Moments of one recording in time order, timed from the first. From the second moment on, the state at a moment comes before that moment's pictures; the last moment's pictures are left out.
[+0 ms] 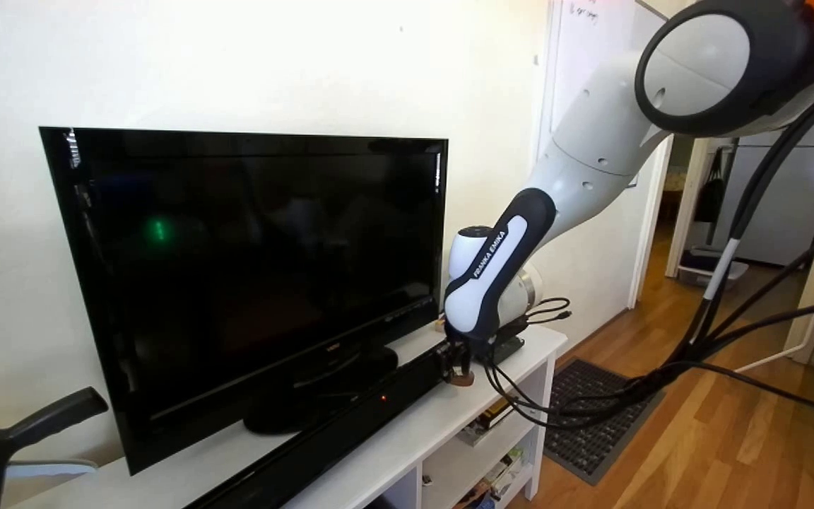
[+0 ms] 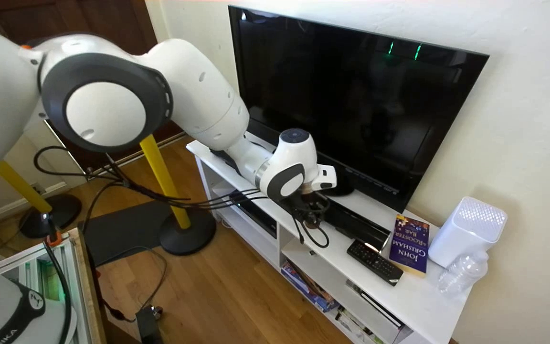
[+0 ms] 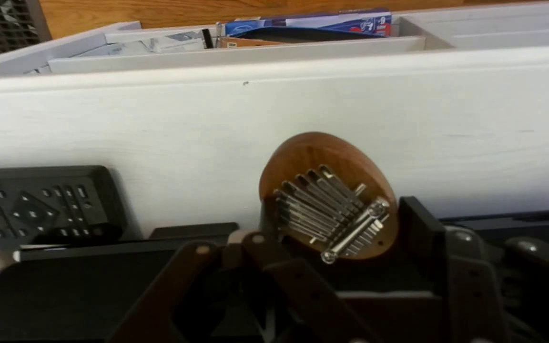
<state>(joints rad) -0.02 0.98 -0.06 -1.64 -0.12 2.84 -0.03</state>
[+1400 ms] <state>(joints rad) -0.03 1.06 -0.07 -1.59 -0.13 2.87 -0.15</state>
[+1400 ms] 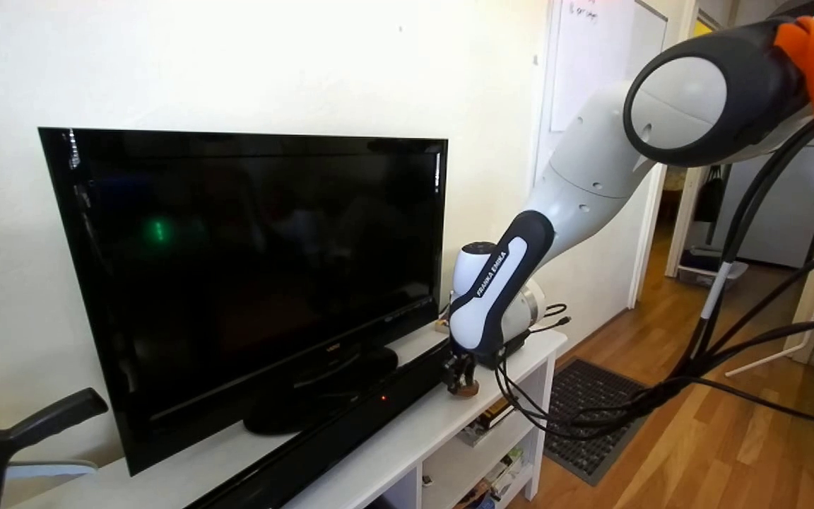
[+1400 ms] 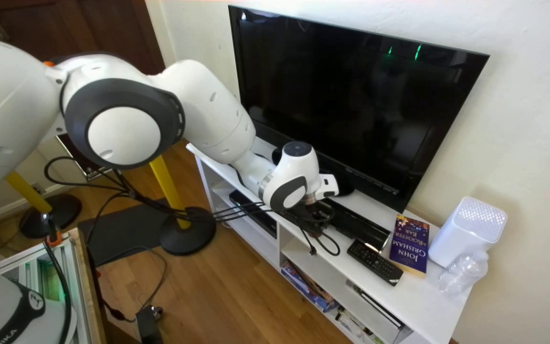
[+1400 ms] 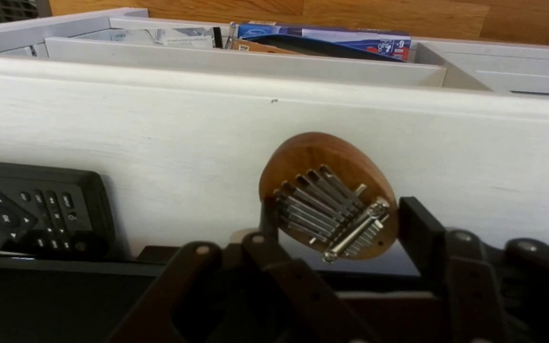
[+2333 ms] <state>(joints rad) -0.04 1.13 -0.08 -1.51 -0.15 2.90 -0.20</state>
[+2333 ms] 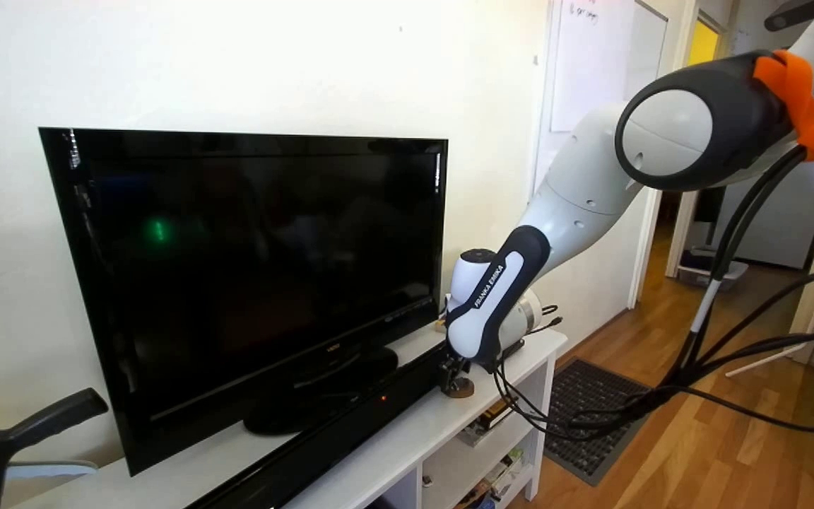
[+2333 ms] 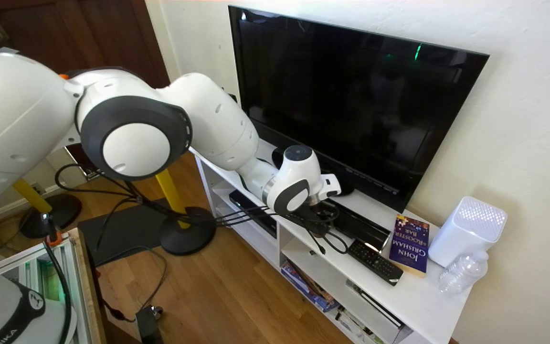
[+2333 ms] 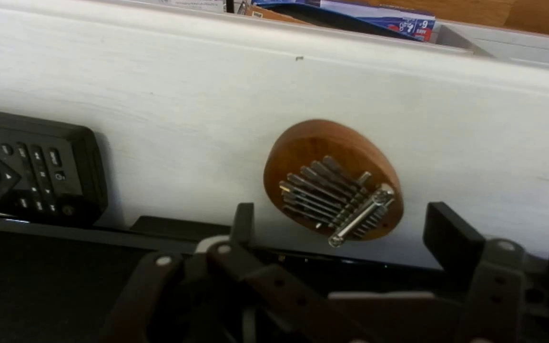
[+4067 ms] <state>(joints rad) 0.04 0.56 -0.10 -1.97 -0.10 2.66 0.11</state>
